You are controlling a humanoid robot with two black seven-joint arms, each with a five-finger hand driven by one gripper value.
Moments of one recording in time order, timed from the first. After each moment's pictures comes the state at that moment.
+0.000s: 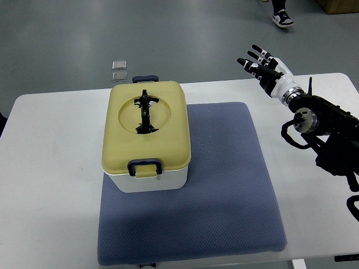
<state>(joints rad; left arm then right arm) -0.01 0.00 -0.02 -0.13 0.01 -0.09 0.05 0.86 -0.18 0.70 0.53 -0.17 0.12 0.25</state>
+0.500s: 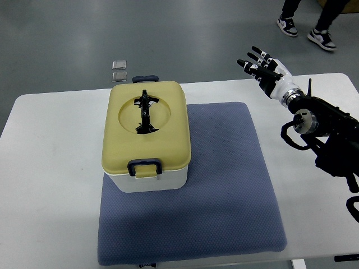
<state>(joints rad) 0.00 0.00 -0.03 -0.13 0.01 -0.09 0.05 0.86 -0.18 0.70 0.53 -0.17 0.12 0.25</state>
